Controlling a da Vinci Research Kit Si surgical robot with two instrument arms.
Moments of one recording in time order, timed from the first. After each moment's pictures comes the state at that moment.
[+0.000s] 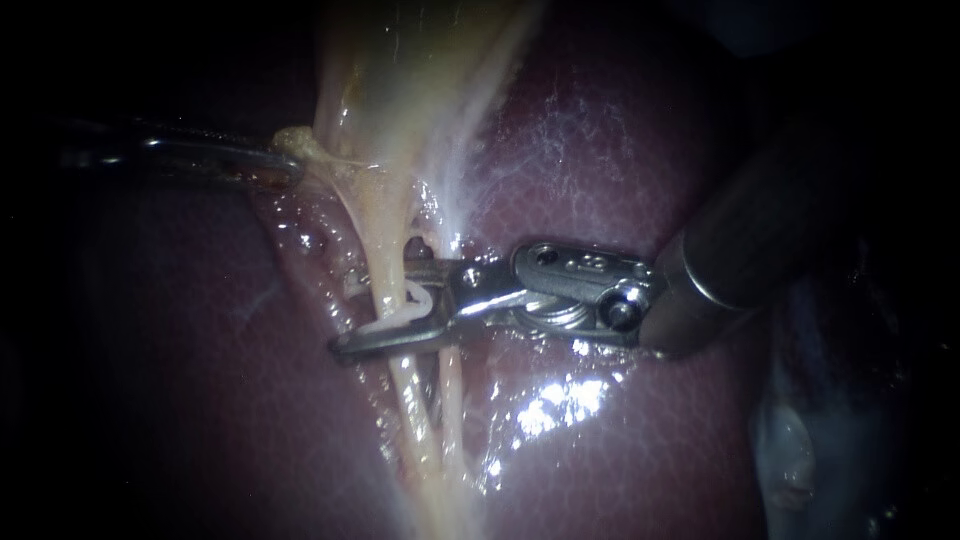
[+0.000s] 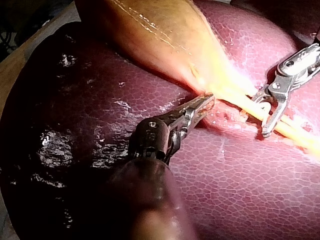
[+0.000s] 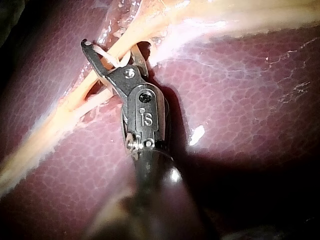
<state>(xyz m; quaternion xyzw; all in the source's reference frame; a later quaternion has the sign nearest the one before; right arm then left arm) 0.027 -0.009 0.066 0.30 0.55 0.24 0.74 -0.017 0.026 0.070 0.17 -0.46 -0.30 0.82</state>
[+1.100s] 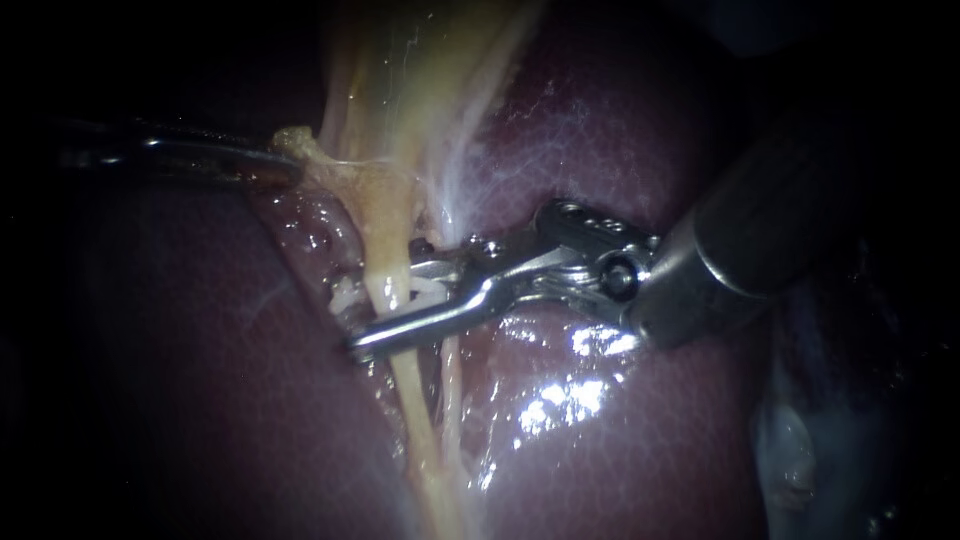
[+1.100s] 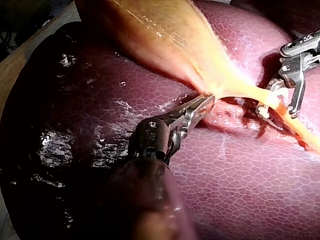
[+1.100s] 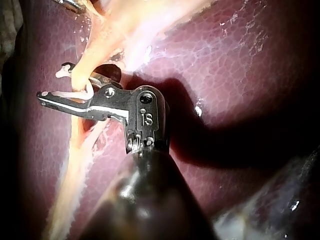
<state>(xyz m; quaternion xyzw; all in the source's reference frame) 0.026 -0.006 0.063 0.52 0.60 0.24 0.56 -0.017 0.026 0.070 0.17 -0.46 -0.30 0.82</state>
